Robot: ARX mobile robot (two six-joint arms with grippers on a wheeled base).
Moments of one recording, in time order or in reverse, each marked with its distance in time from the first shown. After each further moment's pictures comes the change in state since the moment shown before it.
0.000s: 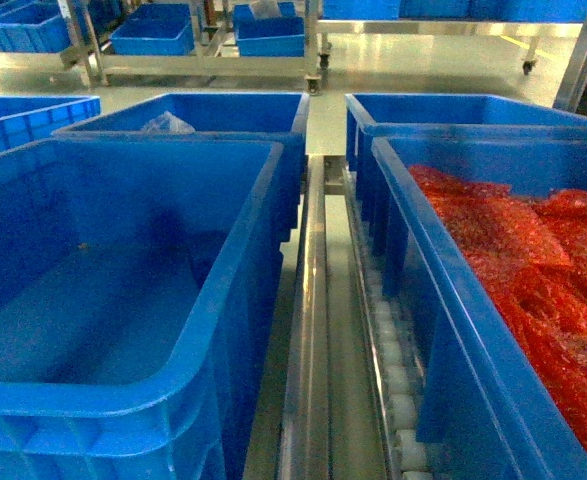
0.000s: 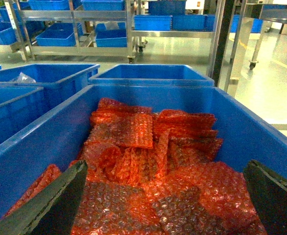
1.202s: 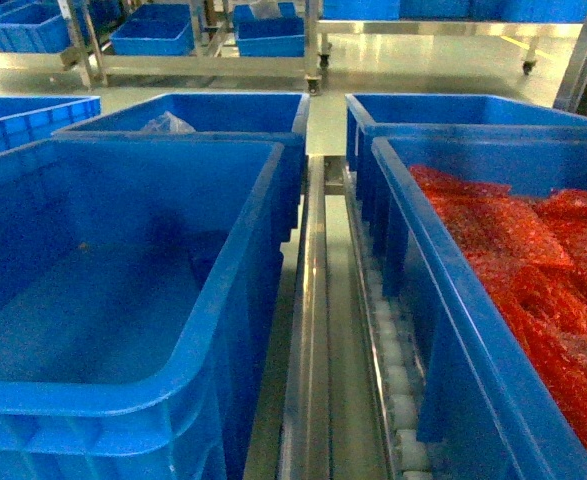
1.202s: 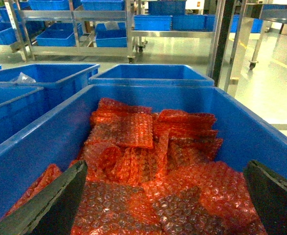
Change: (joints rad) left arm 0.000 -0.370 0.000 -0.381 0.000 0.003; right arm 0.000 0.000 0.000 0.000 0.000 0.000
